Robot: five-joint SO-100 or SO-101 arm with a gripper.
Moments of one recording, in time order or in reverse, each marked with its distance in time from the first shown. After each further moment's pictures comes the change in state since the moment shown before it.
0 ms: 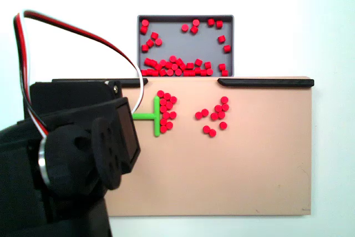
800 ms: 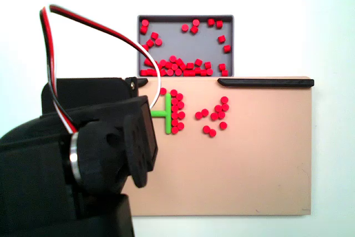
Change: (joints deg) arm 2.2 -0.2 0.0 0.0 -2.1
